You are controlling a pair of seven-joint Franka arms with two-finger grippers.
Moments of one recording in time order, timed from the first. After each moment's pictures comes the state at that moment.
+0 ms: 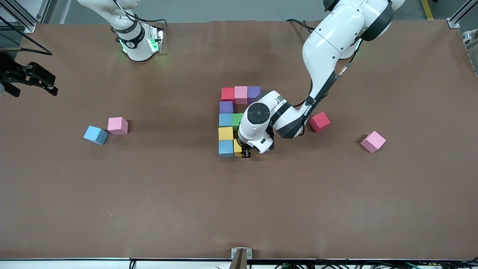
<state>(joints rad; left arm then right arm) -0.51 0.88 -0.30 -1.41 0.17 2.37 -2.41 -0.08 0.01 0.12 -1.43 -0.04 1.46 -0.01</state>
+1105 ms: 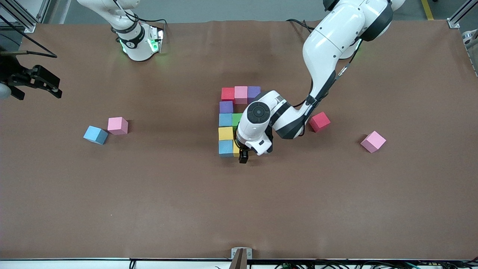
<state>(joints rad) -0.51 0.86 -0.30 -1.37 0.17 2.35 -2.34 -0.07 0.02 0.13 -1.43 -0.04 1.48 -0.01</state>
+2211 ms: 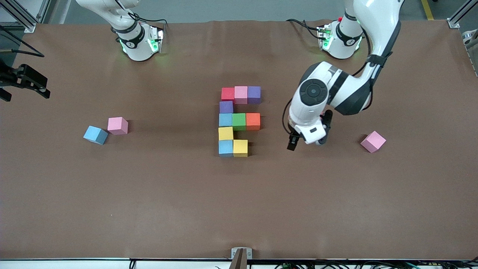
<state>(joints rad) -0.26 0.36 -0.31 -1.85 0.17 2.13 -1.85 0.02 0.03 0.00 -1.40 -0.04 1.48 -0.09</state>
